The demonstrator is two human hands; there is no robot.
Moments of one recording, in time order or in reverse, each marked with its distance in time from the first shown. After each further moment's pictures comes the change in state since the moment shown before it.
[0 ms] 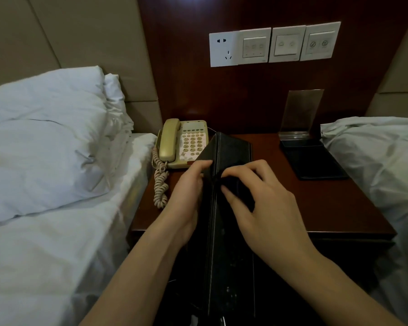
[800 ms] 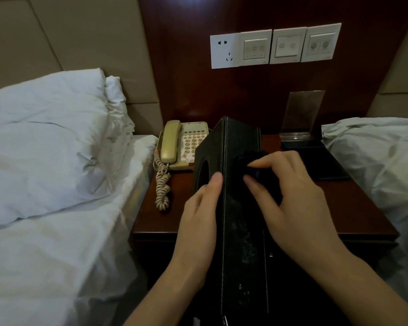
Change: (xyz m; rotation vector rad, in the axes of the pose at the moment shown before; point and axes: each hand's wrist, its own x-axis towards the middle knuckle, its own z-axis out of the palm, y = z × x) left_hand -0.042 -0.026 0.009 -0.009 -0.041 0.279; right_hand 0.002 0.005 -0.025 0.027 0.086 -0.002
